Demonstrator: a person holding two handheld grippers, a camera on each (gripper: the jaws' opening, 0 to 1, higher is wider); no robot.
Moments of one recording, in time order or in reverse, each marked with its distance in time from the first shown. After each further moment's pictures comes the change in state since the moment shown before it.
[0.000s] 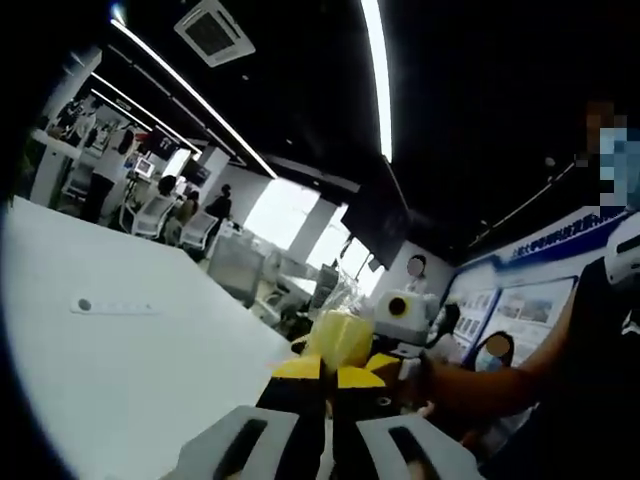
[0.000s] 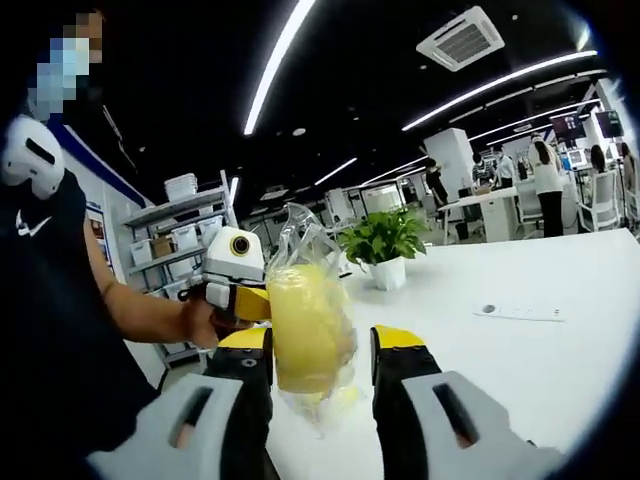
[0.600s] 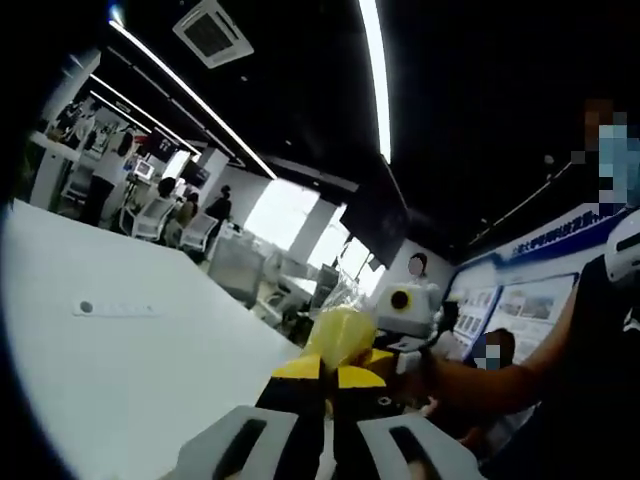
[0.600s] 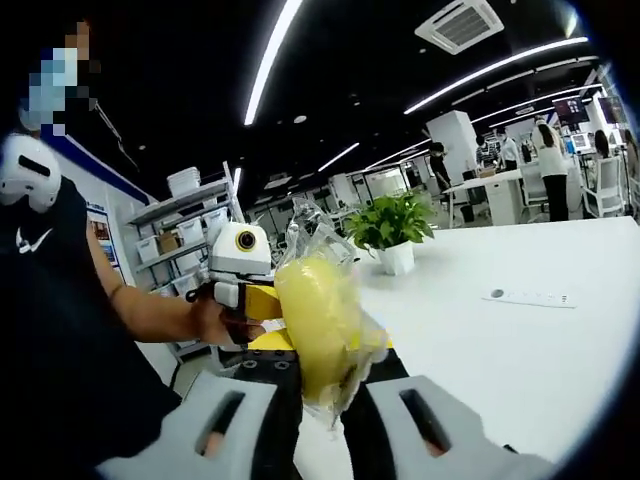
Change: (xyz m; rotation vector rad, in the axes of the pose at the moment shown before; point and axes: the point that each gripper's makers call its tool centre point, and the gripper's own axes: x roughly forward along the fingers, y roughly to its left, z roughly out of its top) left arm -0.002 -0.001 -0.001 0.055 0.012 0.026; right arm 0.002 0.010 0.001 0.004 0.050 0.013
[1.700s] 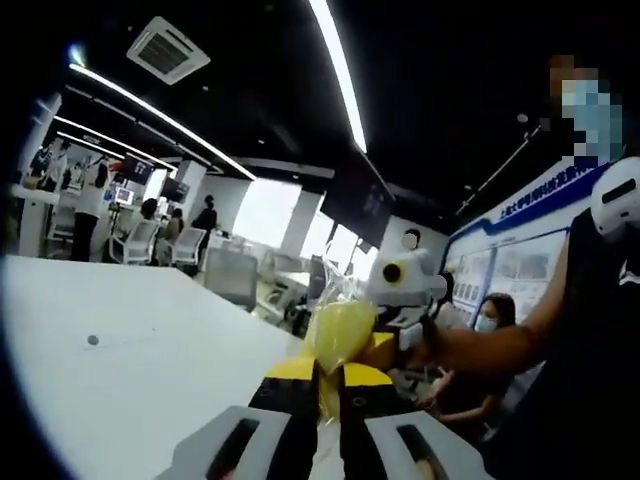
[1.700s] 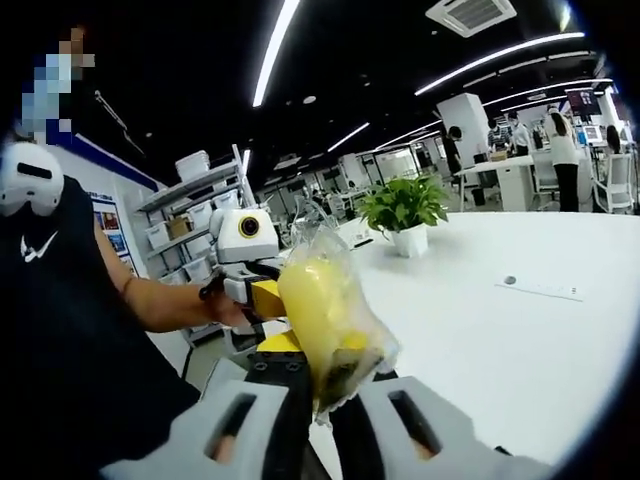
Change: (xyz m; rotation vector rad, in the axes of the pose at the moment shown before) left arm -0.013 -0.016 -0.004 0.105 0.036 -0.039; right arm -0.002 0.023 -0.003 0.020 0.089 0.045
